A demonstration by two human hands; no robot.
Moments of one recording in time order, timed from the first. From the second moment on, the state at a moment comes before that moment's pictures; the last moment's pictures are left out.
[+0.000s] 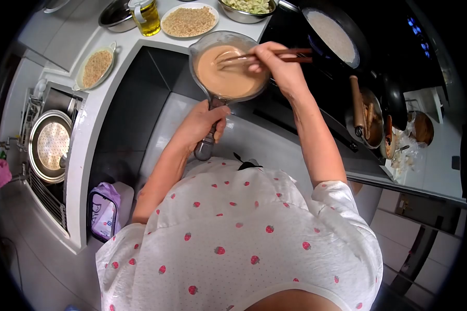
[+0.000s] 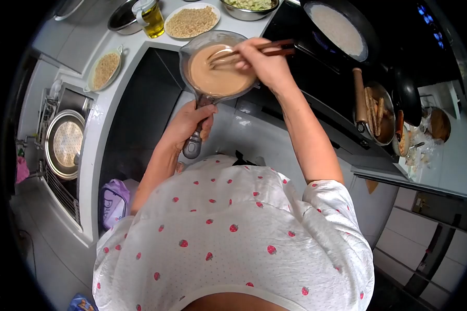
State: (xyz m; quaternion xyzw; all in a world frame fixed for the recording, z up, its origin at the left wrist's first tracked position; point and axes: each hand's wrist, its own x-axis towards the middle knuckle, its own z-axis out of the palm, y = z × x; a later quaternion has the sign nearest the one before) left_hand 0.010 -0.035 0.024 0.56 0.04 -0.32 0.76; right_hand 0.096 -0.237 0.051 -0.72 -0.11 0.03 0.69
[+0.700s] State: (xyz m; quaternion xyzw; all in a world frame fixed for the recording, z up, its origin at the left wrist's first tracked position) left_hand 0.005 -0.020 0.022 0.56 0.06 -0.30 0.77; right_hand 0.103 -0.260 0.075 -0.79 -0.10 0.10 0.59
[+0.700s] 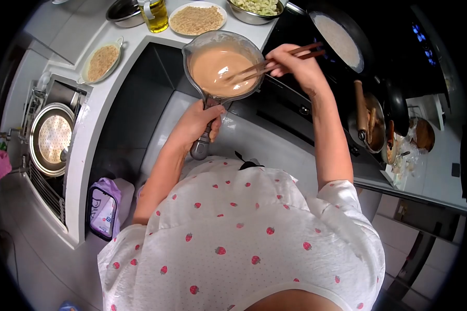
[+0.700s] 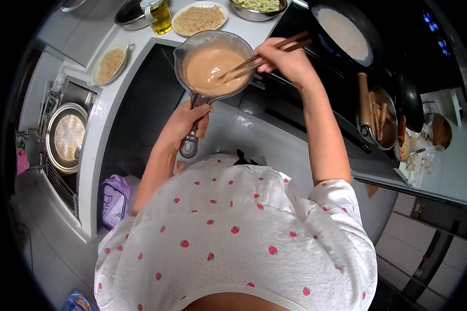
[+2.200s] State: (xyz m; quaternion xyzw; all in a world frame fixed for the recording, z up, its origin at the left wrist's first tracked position) left_hand 0.013 -0.027 0.025 0.57 0.06 -0.31 0.76; right_hand 0.093 -0.234 0.053 -0.71 -0.10 0.08 0.69
